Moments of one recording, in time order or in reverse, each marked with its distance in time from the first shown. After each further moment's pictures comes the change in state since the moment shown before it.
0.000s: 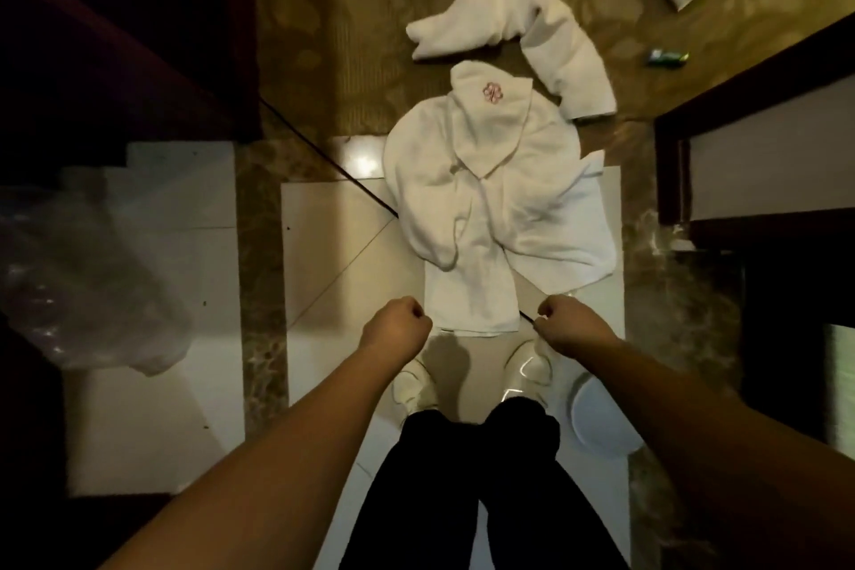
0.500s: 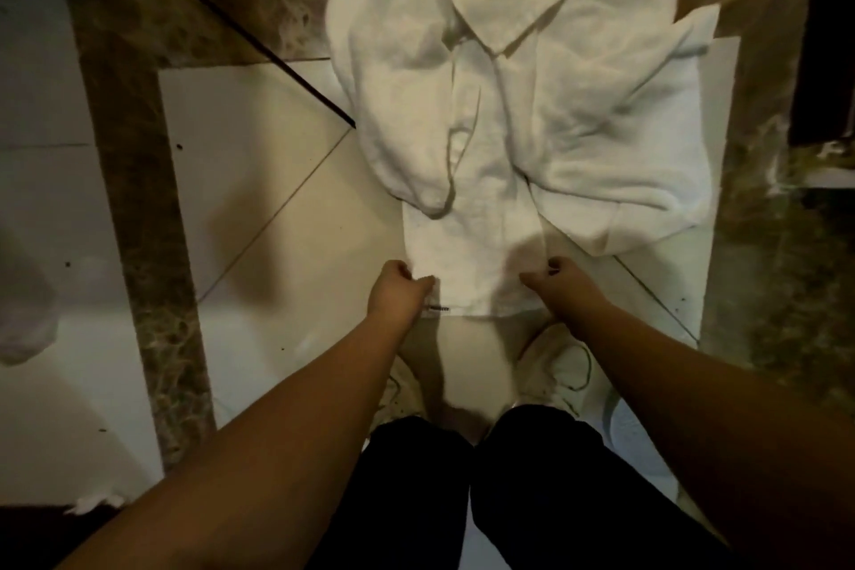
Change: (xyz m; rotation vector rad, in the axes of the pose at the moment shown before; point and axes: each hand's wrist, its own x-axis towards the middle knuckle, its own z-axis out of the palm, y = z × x) left_hand 0.215 -0.057 0.164 -0.396 0.007 -0.243; right_hand 0.220 0.055 0.139 0.482 -0.038 0.215
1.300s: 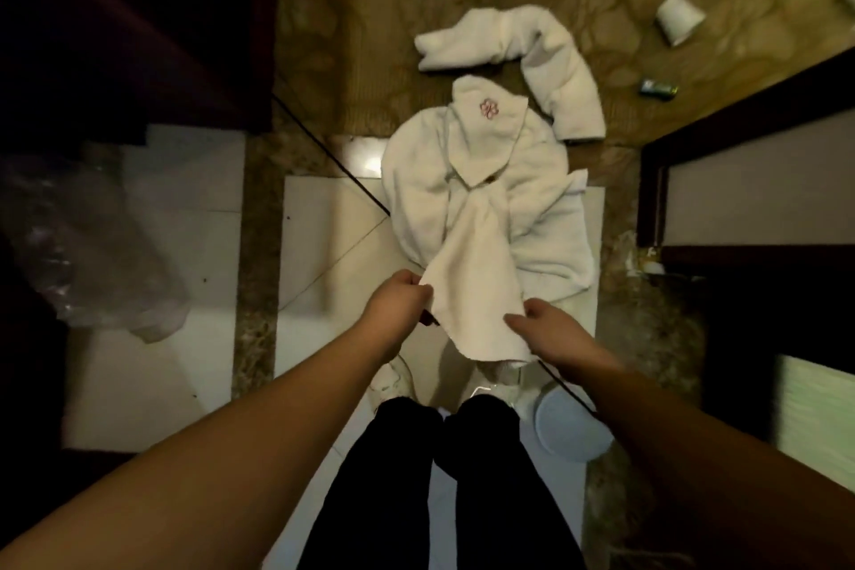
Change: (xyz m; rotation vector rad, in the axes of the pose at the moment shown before) left_hand -0.294 0.114 -0.133 -0.259 -0.069 0.130; right_hand -0.274 -0.057 -0.137 -0.061 -0.107 -0.261
